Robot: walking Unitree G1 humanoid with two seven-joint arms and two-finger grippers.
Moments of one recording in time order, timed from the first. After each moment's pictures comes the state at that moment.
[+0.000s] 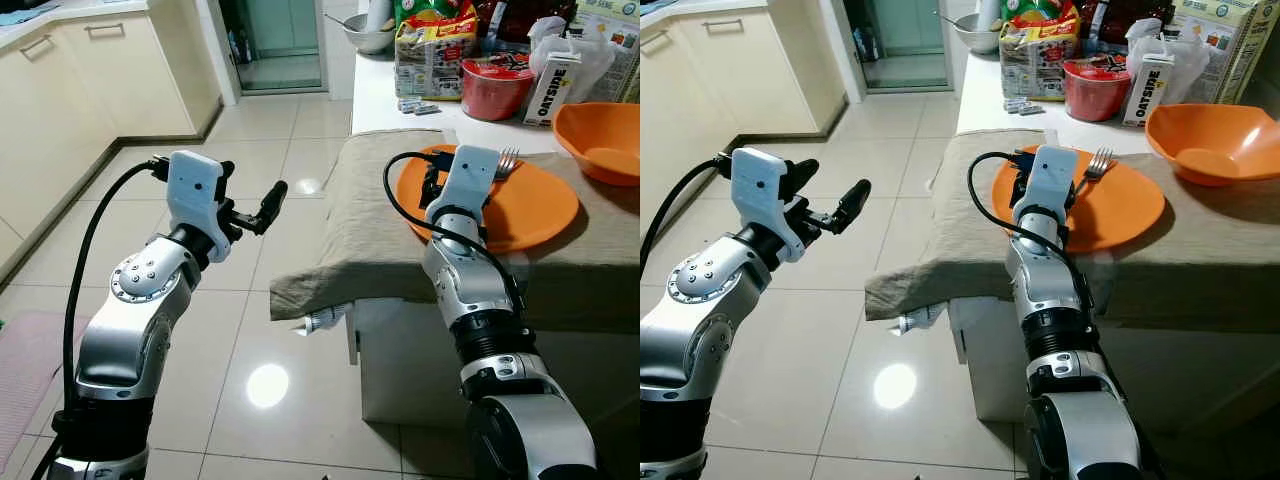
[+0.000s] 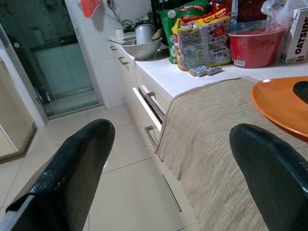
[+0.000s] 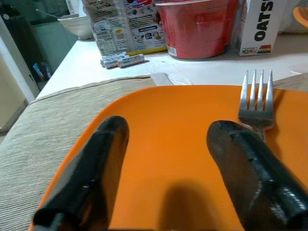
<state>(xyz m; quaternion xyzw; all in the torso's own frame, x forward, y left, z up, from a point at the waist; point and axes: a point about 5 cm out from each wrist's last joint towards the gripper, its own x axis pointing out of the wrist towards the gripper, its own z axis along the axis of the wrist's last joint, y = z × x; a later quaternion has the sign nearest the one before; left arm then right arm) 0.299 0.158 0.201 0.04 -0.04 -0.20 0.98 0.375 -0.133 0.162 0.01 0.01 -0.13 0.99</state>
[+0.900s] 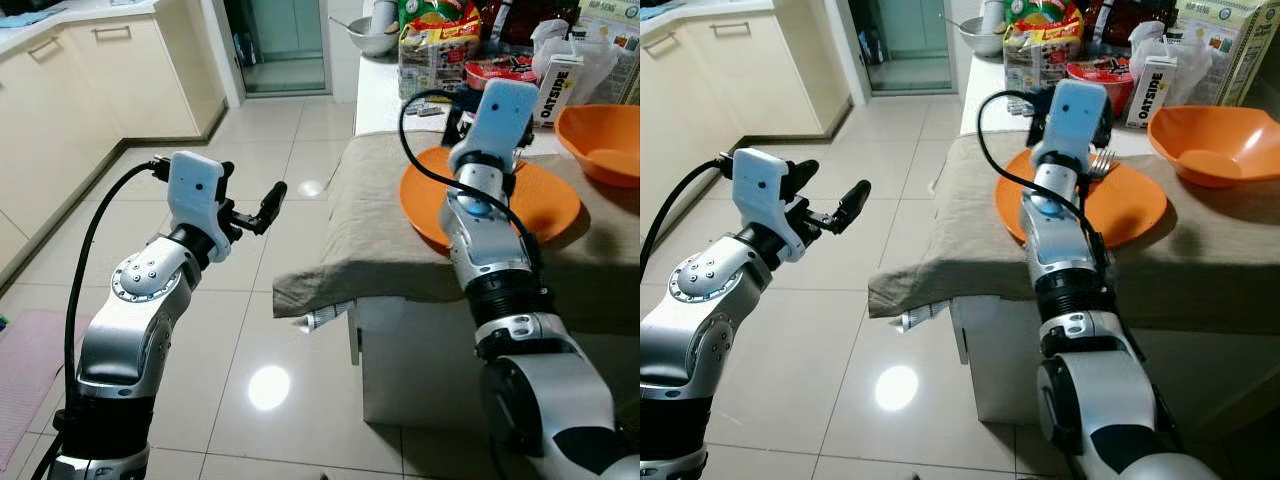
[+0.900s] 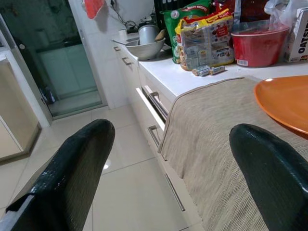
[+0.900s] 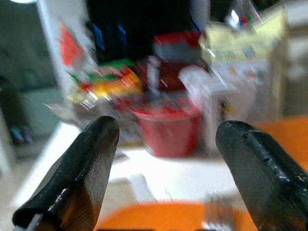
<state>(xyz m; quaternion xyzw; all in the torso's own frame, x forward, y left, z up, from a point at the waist) 0.300 0.158 0.200 0.04 -0.04 -0.20 0.98 0.392 -0.158 0.219 -0.02 -0.12 -0.20 0.97</state>
